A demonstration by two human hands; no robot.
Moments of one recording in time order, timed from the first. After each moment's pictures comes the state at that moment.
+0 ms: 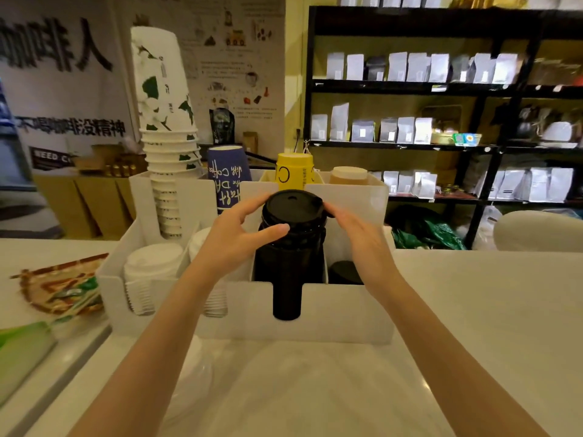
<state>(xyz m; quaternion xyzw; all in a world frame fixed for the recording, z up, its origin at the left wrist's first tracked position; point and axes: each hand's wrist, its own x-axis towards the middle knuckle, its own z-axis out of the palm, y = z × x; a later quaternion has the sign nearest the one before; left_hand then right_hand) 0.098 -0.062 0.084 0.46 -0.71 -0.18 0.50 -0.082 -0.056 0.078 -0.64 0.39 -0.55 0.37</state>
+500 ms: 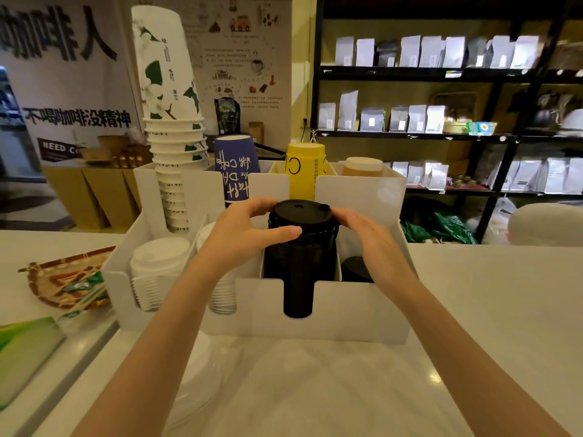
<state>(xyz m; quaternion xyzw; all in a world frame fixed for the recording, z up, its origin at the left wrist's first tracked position) 0.105 -0.068 0.083 0.52 -0.70 -0.20 0.45 -0.086 -0.075 0.061 -0.68 0.39 -0.50 0.36</state>
